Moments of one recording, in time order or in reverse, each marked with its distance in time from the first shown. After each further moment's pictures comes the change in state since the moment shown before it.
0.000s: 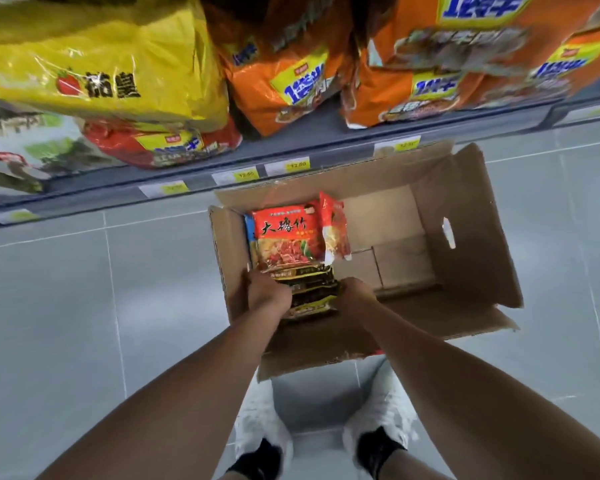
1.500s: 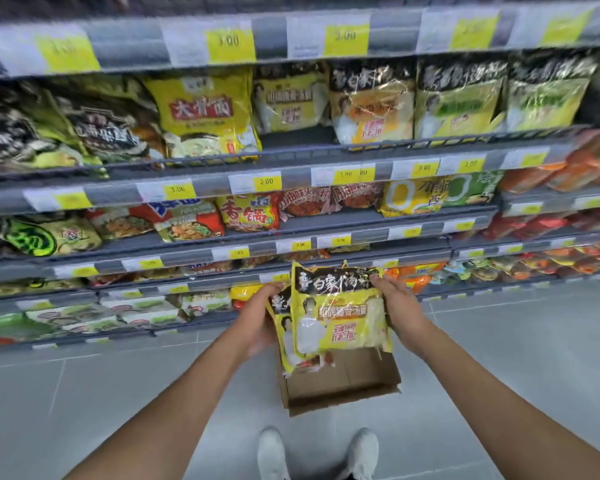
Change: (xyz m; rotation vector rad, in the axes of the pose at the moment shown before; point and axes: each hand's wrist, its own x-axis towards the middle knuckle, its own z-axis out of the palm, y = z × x) left_hand -0.507 0.118 -0.492 -0.813 -0.699 0.380; right_hand -0.628 -0.209 -0.317 1.043 0.420 -0.308
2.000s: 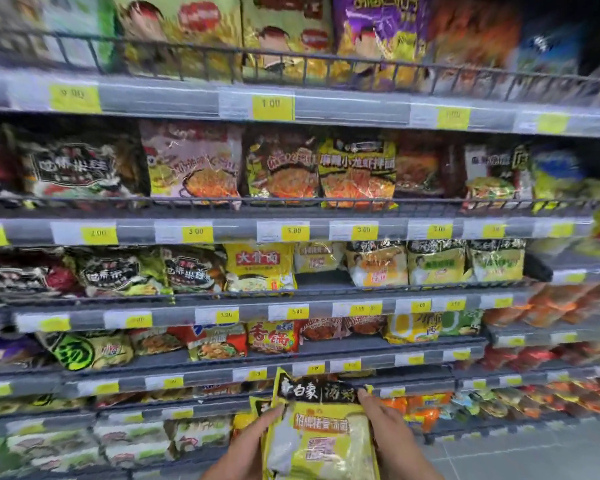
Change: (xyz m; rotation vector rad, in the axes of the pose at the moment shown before) left_hand -0.059 0.049 -0.041 0.007 -0.119 -0.020; right_hand -0.094 -0.059 0.059 -0.072 -0.051 -0.081
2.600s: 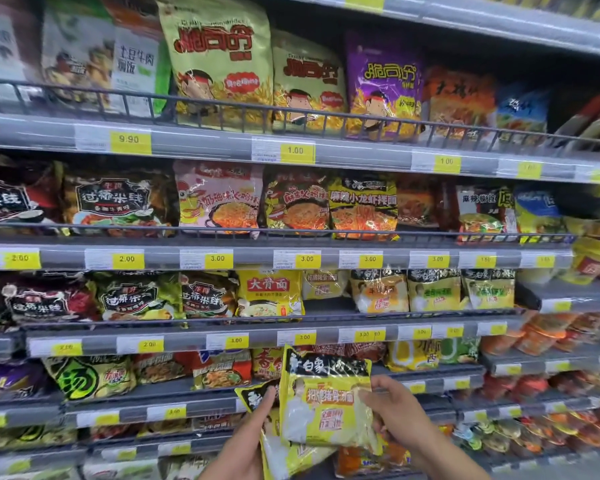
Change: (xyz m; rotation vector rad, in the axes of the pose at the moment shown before) left_hand 0.001 0.032 -0.027 -0.034 0.056 0.102; right_hand -0.015 -0.071 0.001 -0.333 -0.074 -0.099
